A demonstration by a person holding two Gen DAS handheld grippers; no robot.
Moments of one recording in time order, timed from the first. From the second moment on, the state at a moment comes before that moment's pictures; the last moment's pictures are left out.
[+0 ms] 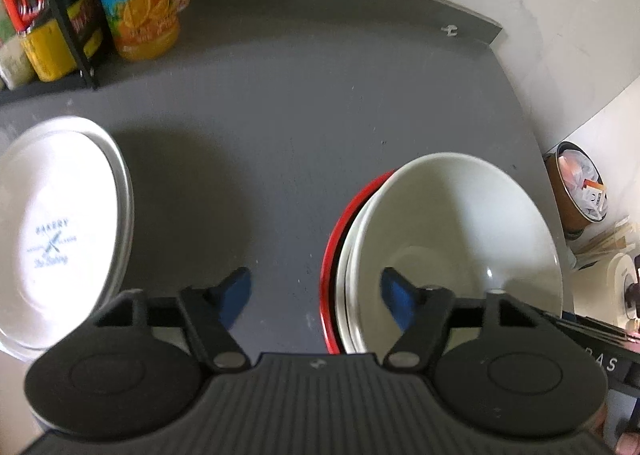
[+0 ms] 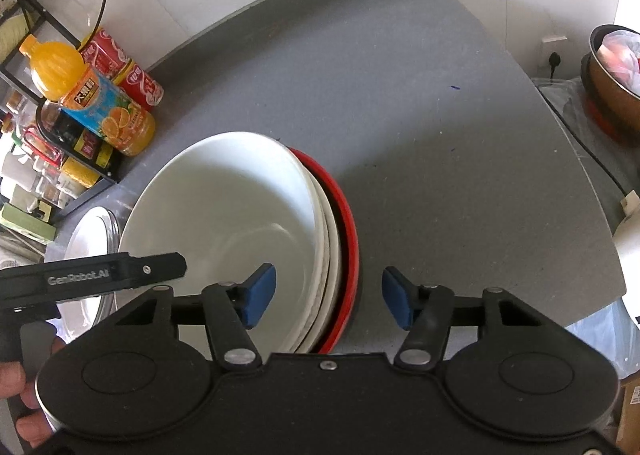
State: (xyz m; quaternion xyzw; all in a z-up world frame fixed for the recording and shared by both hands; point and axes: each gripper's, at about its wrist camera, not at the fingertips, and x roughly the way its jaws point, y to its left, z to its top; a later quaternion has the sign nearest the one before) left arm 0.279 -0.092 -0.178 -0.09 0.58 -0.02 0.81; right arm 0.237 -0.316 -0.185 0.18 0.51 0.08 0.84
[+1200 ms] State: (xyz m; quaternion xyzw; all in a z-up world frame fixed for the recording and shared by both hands) left arm 0.272 -0.001 -0.135 -0.19 0.55 -0.03 0.81; right arm 0.243 -0.229 -0.133 0.11 0.47 0.12 0.87
